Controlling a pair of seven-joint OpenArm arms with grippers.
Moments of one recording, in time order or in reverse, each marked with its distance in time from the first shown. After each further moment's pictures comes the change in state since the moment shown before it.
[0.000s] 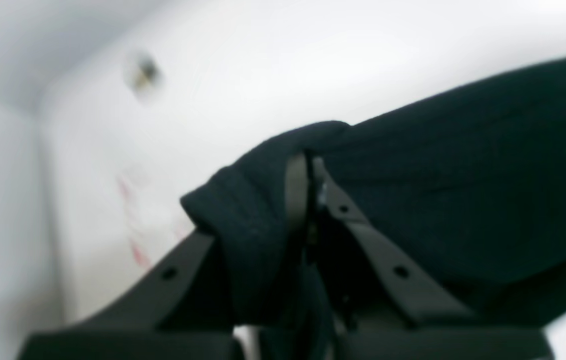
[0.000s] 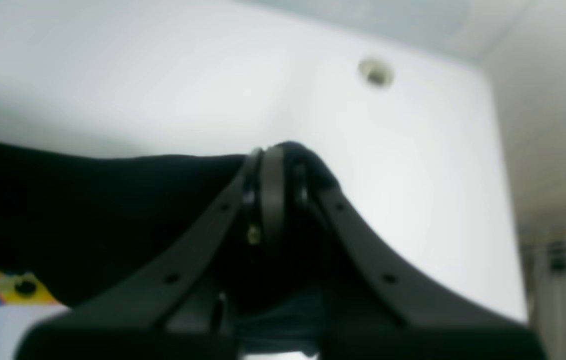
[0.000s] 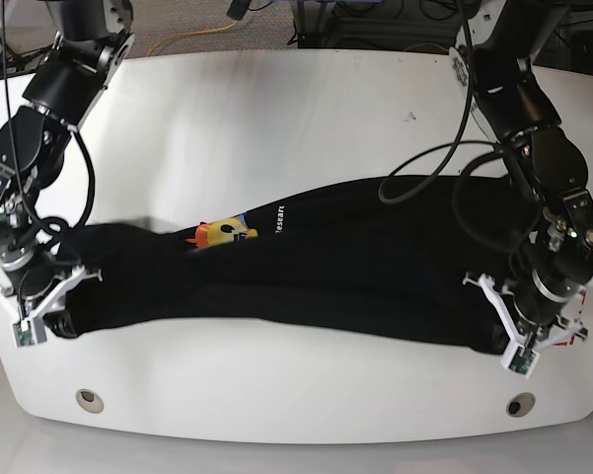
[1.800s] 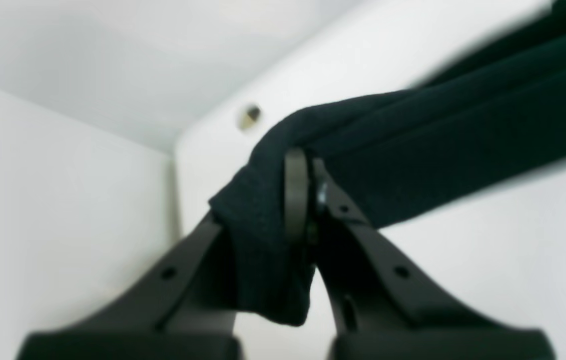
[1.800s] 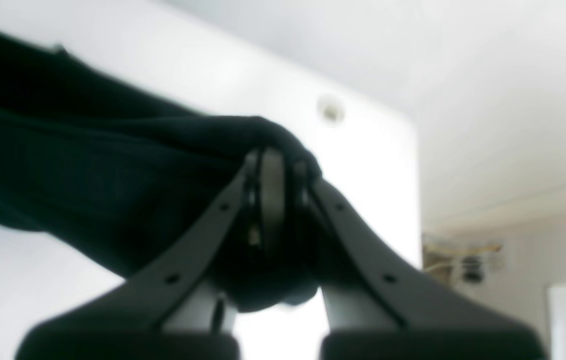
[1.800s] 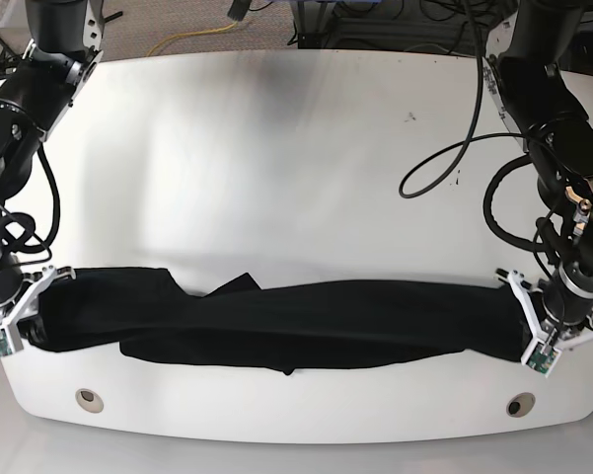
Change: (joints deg) left arm -2.9 -7.2 3.1 10.7 -3.7 -0.1 8.4; right arm 5.0 7.5 -1.3 11.3 8.6 0.4 -16.7
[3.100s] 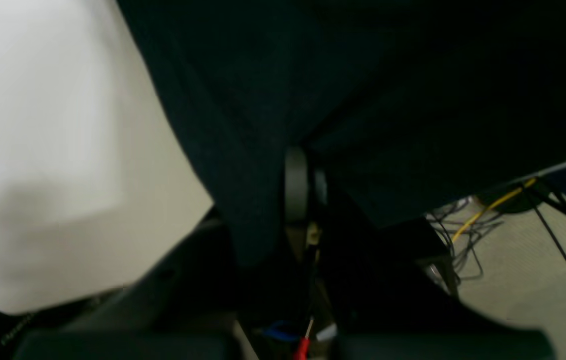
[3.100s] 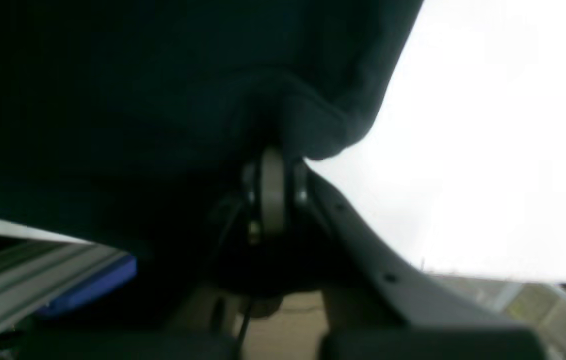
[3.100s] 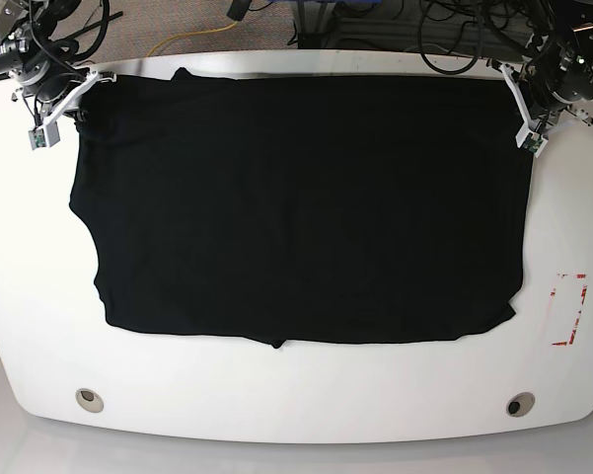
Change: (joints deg) left arm 50.9 0.4 -15.0 0.4 -8.7 0.2 -1.4; right arm -47.8 -14.9 19.8 5.0 11.1 -0.4 -1.8
